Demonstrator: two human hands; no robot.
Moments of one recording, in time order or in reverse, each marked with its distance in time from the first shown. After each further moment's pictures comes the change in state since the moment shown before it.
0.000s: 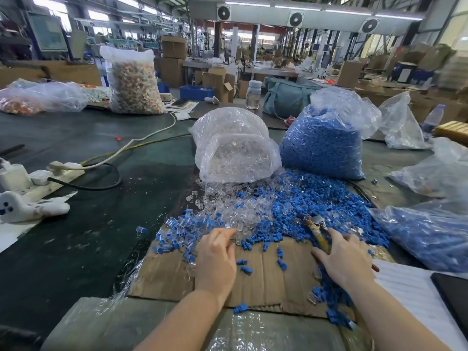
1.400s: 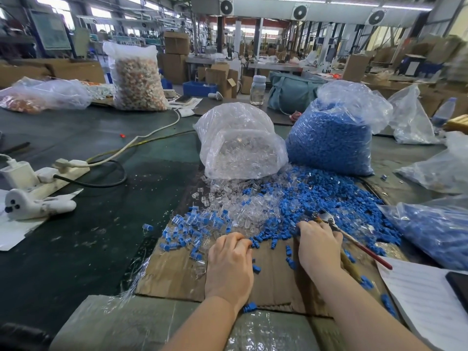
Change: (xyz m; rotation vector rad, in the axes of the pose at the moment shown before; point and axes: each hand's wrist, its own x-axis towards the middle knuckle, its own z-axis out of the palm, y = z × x) left_hand -0.011 -0.016 0.018 0.290 -0.097 0.116; right_hand -0.001 -0.060 0.017 -0.009 0.130 -0.212
